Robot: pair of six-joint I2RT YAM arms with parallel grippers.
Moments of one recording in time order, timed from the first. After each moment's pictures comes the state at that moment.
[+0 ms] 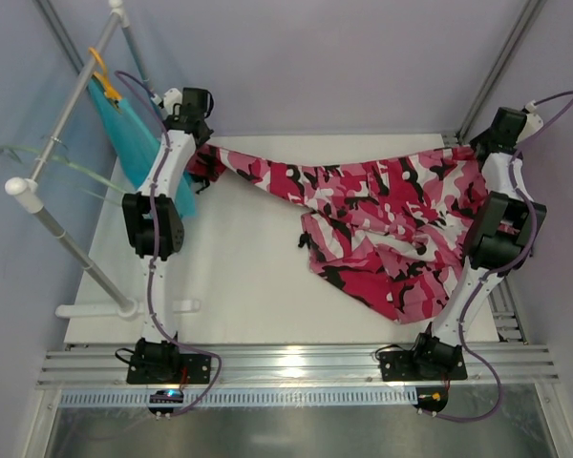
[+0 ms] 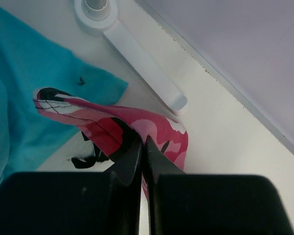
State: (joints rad) left arm -0.14 2.34 2.32 -0.75 -0.44 -0.74; right arm -0.38 2.06 1.74 -0.16 0.16 0.56
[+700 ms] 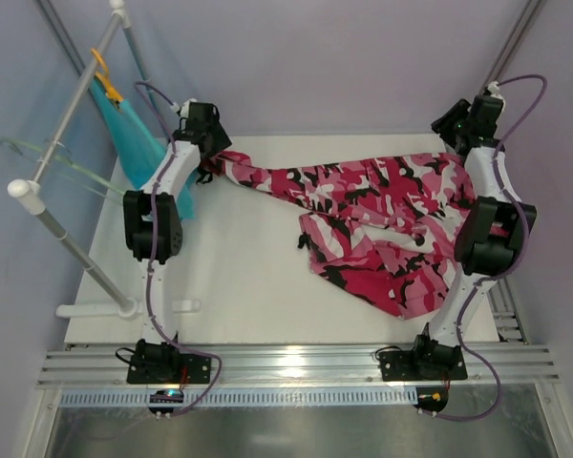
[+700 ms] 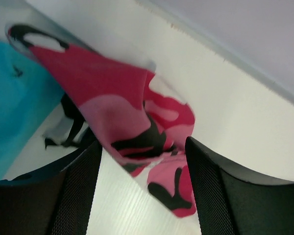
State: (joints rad) left arm -0.15 2.31 2.12 -0.50 -0.21 -0.62; right arm -0.27 2.05 1.77 -0.15 -0.13 0.54
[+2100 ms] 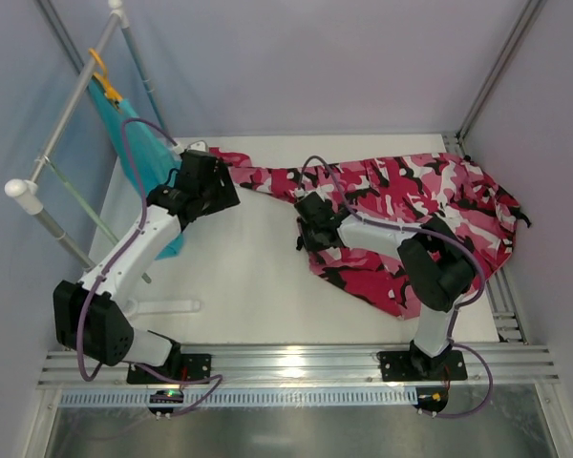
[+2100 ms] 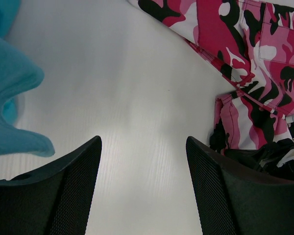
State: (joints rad) left arm -0.38 1.42 1.26 -0.60 -0.18 -0.57; right arm 0.70 1.83 1.15 -0.34 0.17 0.36
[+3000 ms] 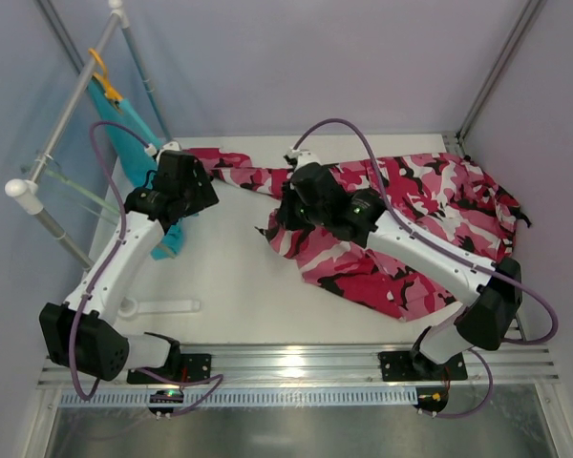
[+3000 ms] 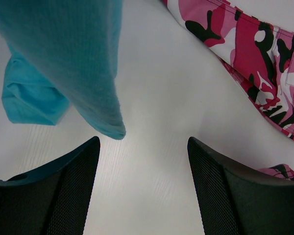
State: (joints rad) left arm -0.29 1.32 1.27 -0.72 -0.27 -0.57; right arm 0.87 1.52 1.46 -0.56 0.12 0.53
